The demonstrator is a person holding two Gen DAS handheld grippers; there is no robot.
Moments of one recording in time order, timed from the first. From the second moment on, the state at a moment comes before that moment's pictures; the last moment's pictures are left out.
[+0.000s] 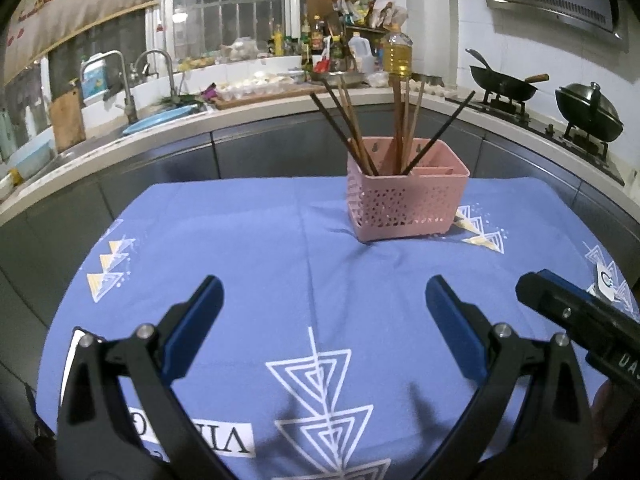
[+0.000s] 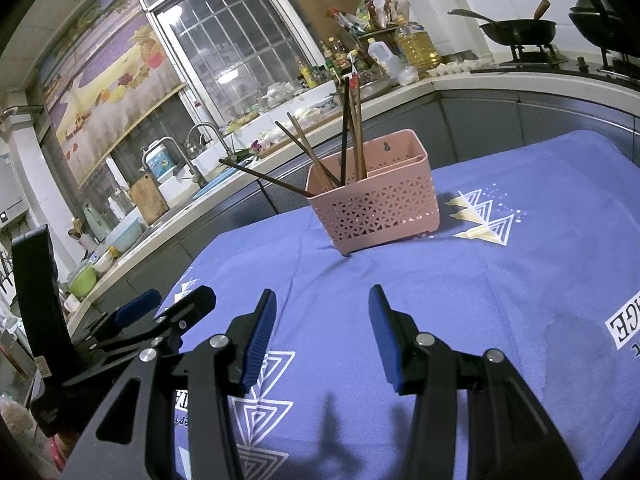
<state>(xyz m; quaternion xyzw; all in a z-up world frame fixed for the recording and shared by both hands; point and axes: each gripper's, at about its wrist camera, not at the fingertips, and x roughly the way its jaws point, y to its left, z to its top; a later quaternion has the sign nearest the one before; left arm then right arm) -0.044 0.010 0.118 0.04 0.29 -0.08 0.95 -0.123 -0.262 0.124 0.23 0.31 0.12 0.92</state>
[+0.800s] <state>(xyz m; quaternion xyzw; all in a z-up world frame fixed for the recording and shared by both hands) -0.052 0.001 0.136 0.07 0.25 -0.03 0.97 -0.127 -0.258 0.125 0.24 0.30 0.13 0.91</state>
